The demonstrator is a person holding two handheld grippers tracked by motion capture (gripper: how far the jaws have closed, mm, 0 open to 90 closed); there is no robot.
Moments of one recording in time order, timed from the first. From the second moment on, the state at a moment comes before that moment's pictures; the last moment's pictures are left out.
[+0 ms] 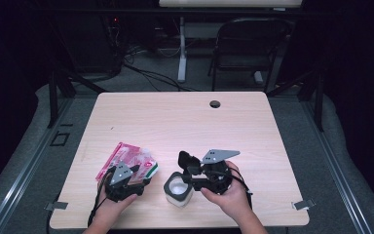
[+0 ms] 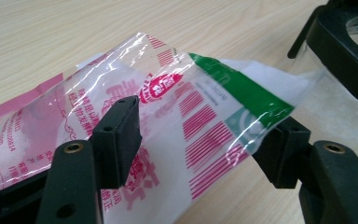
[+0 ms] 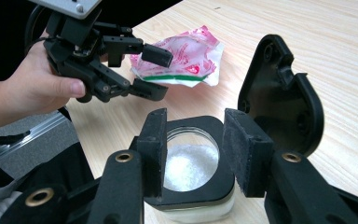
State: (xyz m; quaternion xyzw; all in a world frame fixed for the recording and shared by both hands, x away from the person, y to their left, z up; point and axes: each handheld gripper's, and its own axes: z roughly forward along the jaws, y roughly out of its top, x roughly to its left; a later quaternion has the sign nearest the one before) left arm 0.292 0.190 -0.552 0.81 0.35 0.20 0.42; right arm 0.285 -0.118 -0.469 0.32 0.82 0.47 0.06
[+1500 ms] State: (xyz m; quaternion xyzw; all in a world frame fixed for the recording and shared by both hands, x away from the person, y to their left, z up) left arm 0.269 0.191 -0.538 0.81 0.35 0.16 0.45; right arm 0.305 -0.152 -0.474 0.39 0.80 0.45 0.09
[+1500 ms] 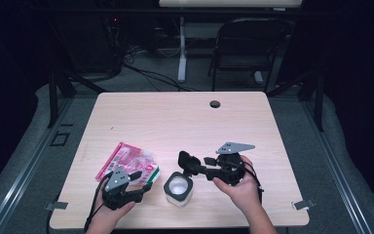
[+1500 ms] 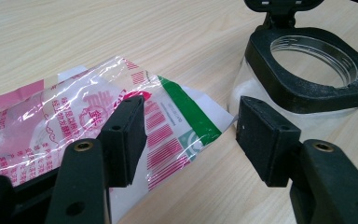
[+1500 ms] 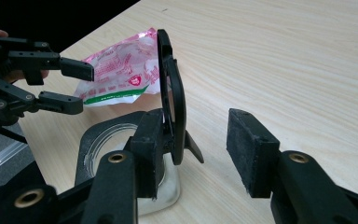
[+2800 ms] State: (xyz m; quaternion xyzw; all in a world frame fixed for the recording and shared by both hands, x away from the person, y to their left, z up) left arm 0.254 0.199 -0.527 0.80 0.35 0.14 0.47; right arm 0.310 -0.131 -0.478 0.35 0.82 0.43 0.11
